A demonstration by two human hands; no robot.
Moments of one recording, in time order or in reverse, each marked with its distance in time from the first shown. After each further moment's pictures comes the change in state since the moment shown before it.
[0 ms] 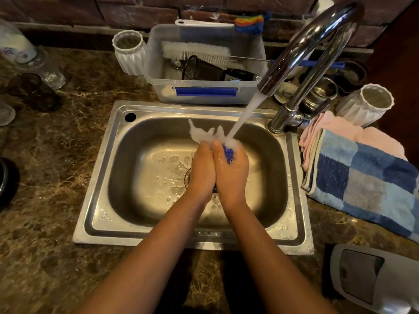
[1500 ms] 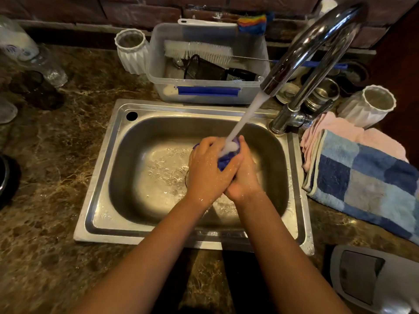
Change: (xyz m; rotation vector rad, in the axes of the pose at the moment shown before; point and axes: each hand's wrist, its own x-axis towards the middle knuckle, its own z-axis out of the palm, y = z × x) left_hand -0.004 -0.008 -0.007 0.628 -0.004 0.624; right_hand 0.018 -0.007 -0.017 0.840 -0.237 0.865
